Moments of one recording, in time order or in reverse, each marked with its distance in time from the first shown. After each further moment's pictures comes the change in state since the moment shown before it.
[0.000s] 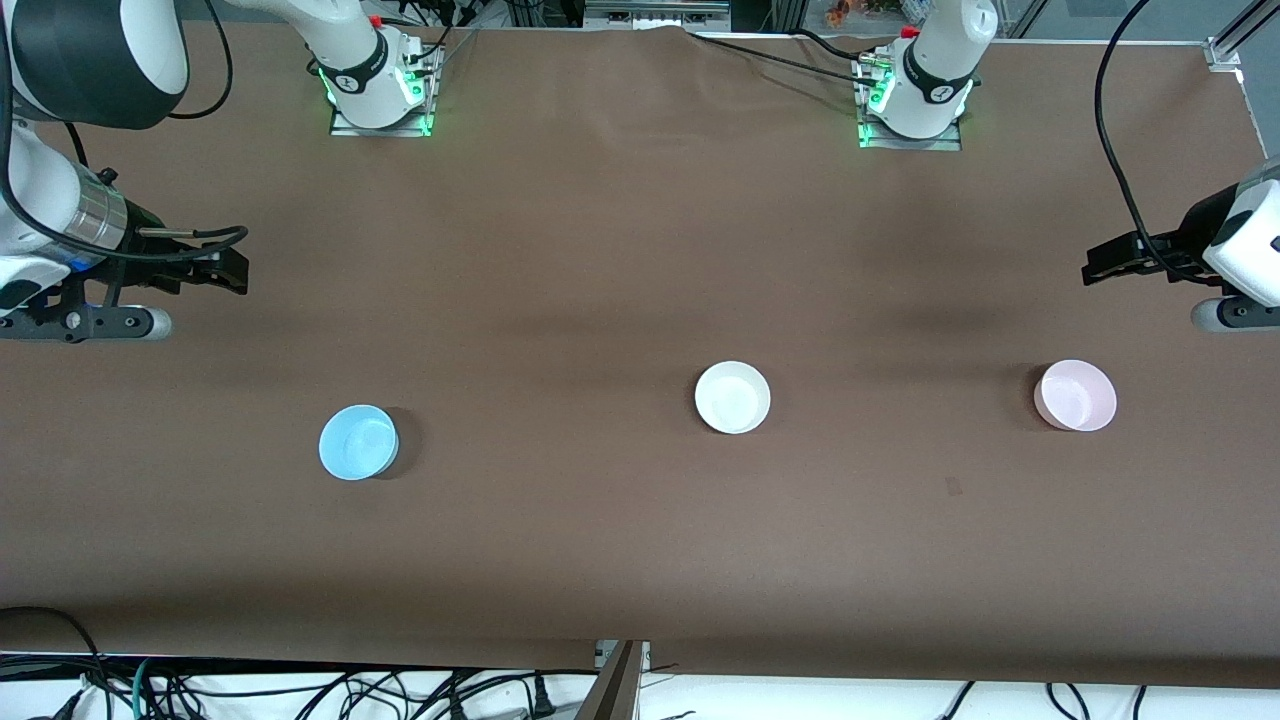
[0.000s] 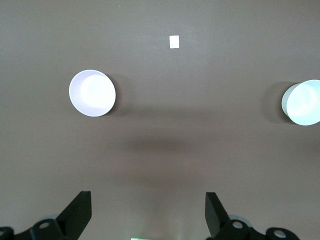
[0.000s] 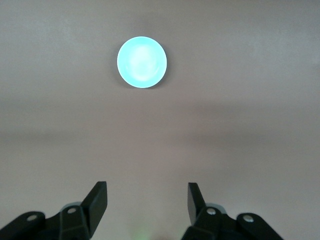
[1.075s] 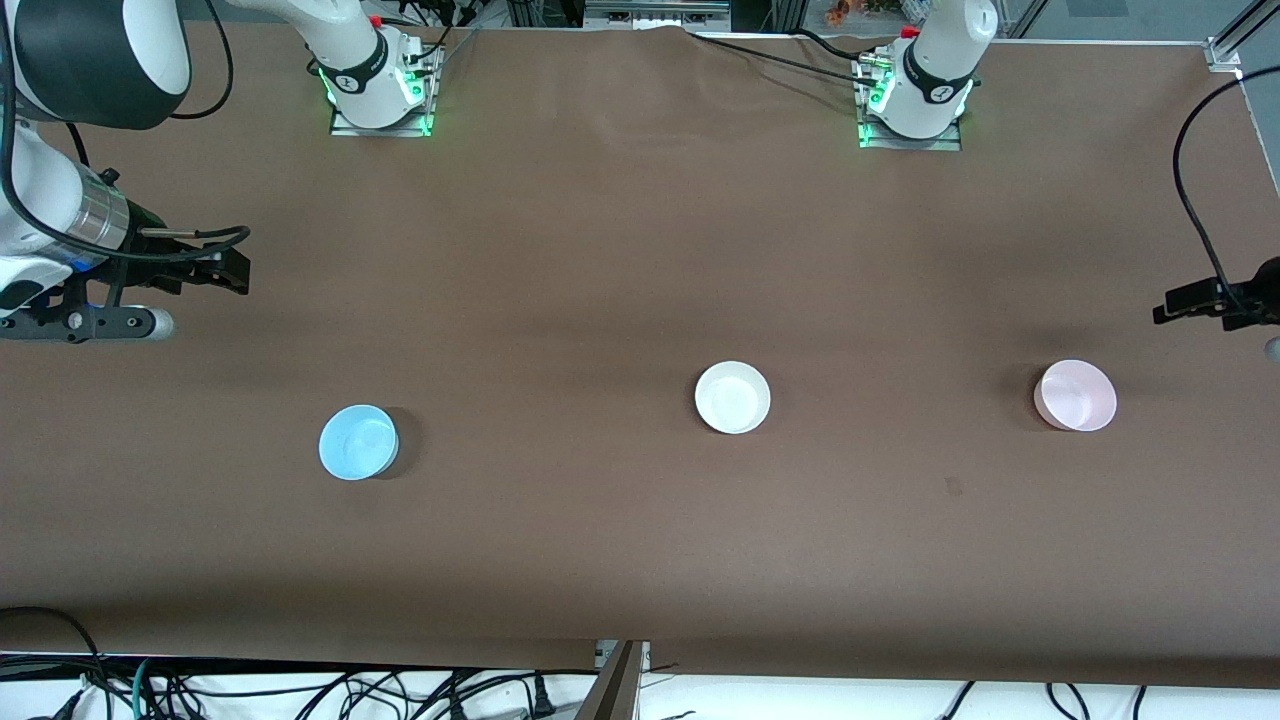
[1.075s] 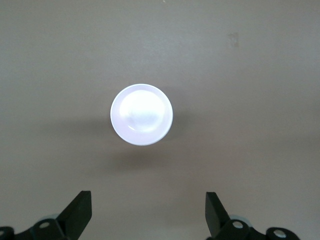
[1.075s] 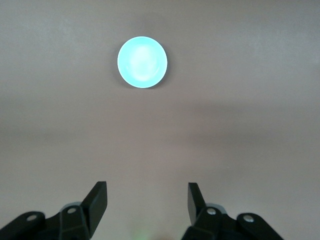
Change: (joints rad) left arm 0.102 0.101 0.254 -0.258 -0.134 0.382 0.504; right arm 0.001 0.001 0.000 0.000 0.000 0.001 0.000
